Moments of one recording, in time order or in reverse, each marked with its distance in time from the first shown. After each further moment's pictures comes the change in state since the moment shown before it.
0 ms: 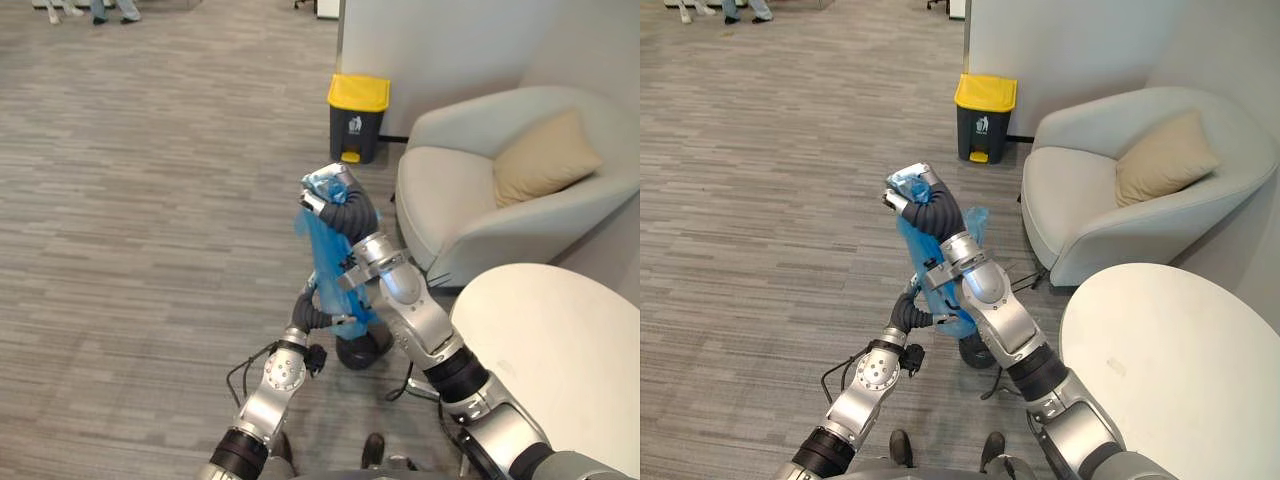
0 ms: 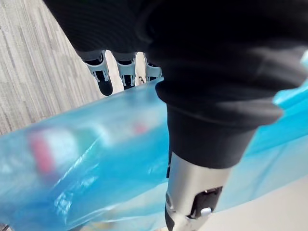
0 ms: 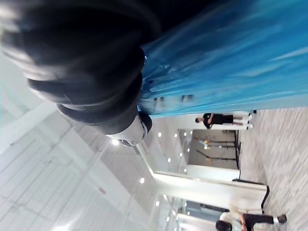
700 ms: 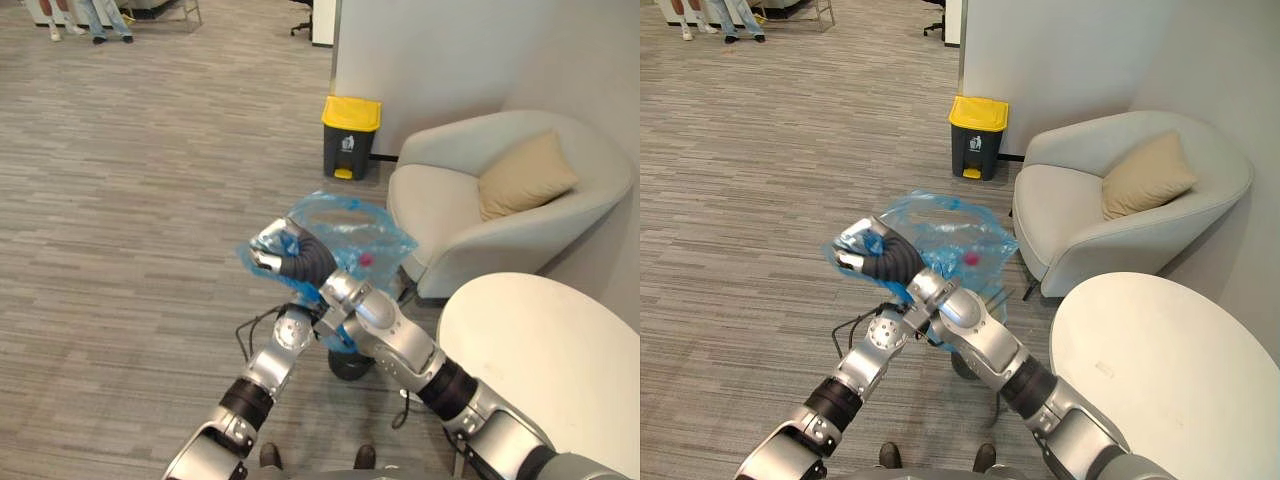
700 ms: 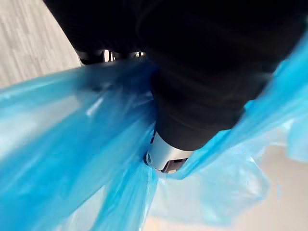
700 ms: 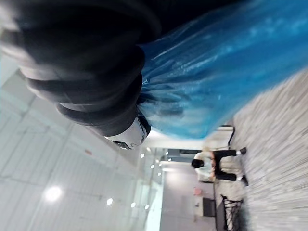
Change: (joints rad) left arm -0.144 0.039 -0.034 0.100 -0.082 -0.003 0.054; right arm 0.099 -0.077 0.141 0.040 0.052 0.003 0.130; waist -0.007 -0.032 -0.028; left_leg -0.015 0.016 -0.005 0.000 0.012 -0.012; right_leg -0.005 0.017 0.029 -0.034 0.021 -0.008
